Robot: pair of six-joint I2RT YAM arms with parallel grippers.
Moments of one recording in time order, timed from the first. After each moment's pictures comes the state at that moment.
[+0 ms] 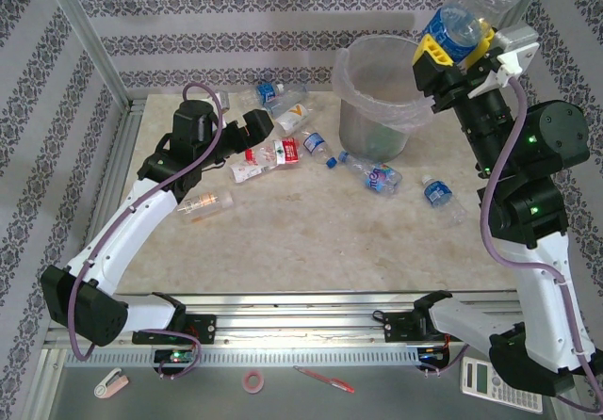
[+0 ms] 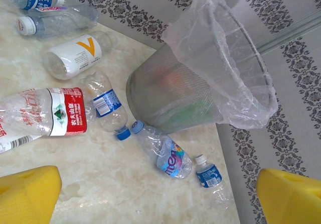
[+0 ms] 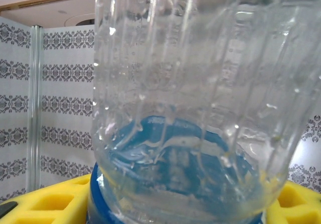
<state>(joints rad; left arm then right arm) -0.37 1.30 1.29 -0.39 0.21 -0.77 0.35 1.06 1.67 -0.19 -0.05 -0.04</state>
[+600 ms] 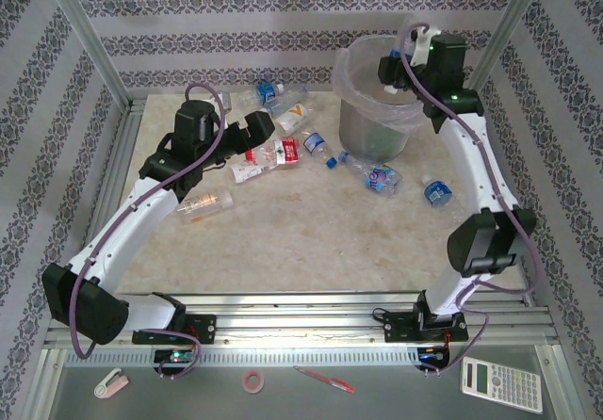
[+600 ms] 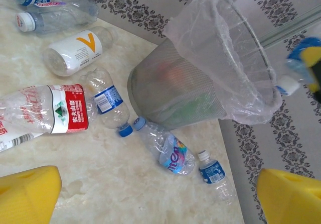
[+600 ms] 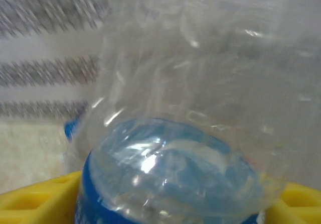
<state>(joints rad) -0.37 1.31 1.29 -0.41 0.22 -0.74 0.07 1.69 1.77 -0.48 -0.16 0.16</state>
